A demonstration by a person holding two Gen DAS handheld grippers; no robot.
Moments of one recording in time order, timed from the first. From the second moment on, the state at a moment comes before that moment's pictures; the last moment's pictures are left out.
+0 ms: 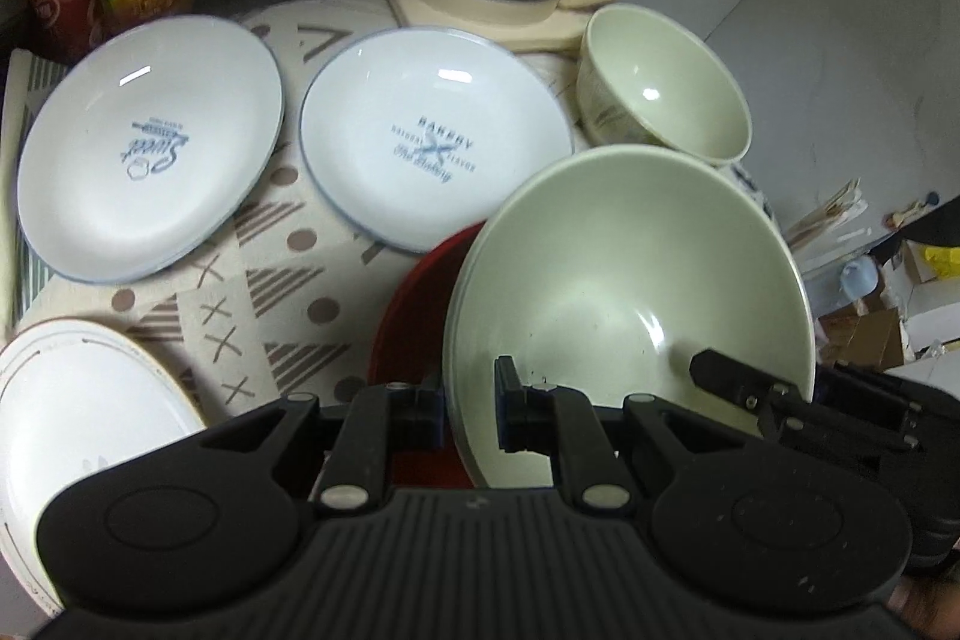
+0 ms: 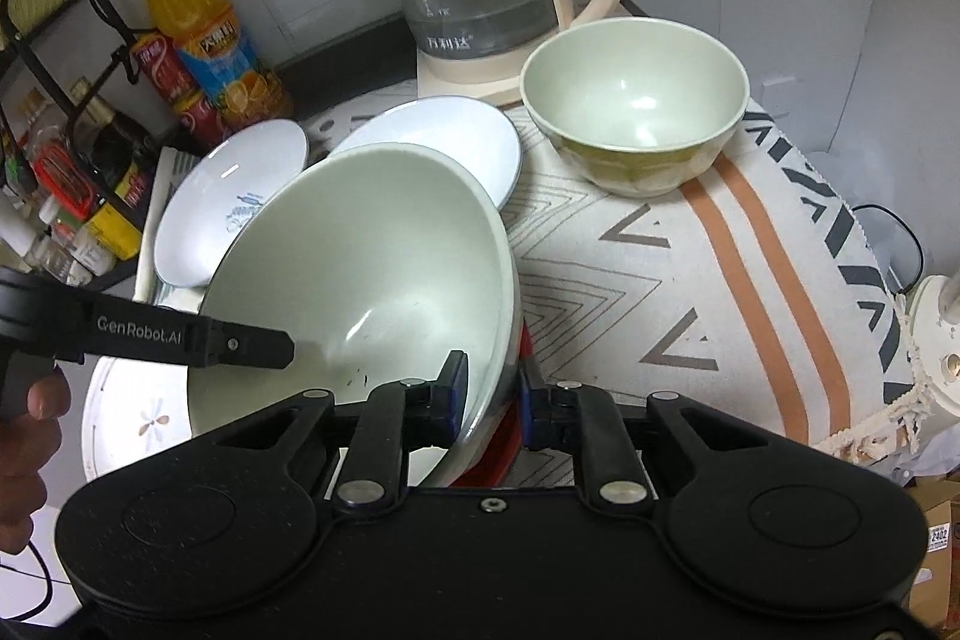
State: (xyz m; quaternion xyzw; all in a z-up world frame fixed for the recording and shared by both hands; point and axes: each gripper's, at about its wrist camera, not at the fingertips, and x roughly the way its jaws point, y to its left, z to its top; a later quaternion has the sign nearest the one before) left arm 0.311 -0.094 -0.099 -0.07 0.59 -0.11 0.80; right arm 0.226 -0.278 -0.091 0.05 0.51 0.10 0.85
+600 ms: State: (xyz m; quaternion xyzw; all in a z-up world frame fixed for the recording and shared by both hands) left arm 0.316 -0.086 -0.094 -0.06 0.58 -0.10 0.81; right arm 0.244 -0.263 -0.094 0.02 0.49 0.09 0.87
